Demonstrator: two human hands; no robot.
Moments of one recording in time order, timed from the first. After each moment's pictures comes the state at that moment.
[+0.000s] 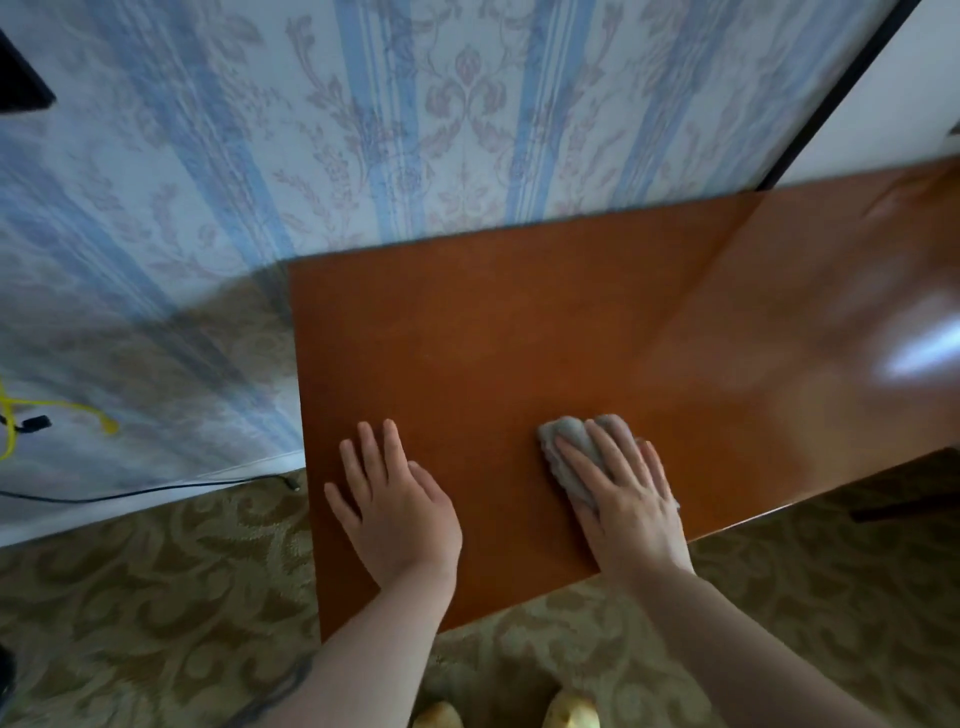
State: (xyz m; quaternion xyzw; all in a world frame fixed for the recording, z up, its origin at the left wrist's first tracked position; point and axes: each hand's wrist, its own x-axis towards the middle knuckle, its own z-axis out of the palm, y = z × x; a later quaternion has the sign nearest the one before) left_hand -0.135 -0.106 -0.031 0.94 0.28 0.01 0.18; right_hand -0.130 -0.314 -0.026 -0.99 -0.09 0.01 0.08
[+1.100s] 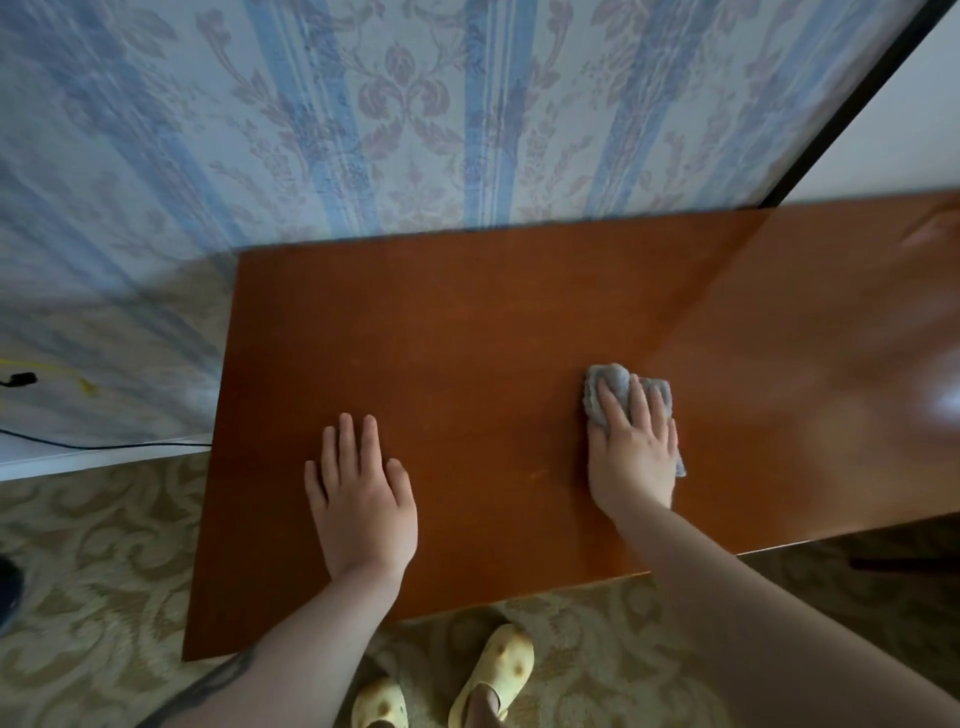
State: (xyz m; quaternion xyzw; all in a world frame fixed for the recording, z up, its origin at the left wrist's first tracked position) left_hand -0.112 -0.174 -0.035 0.96 0.26 0.02 0.11; right_hand -0.025 -0.407 -0.008 -0.98 0.06 0.05 0.16
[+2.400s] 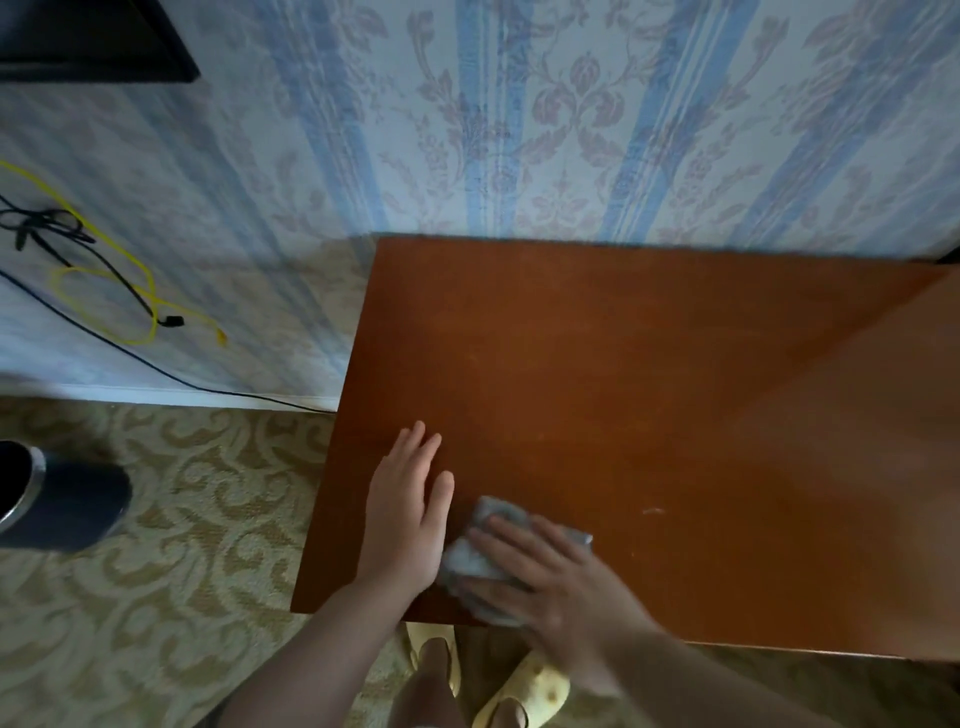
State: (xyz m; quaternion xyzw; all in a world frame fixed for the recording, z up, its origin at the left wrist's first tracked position) left_hand -0.146 -0.113 -0.026 0.91 0.21 0.04 0.37; right_hand -0.115 -0.321 -0.023 -0.81 -0.59 0.05 -0.02
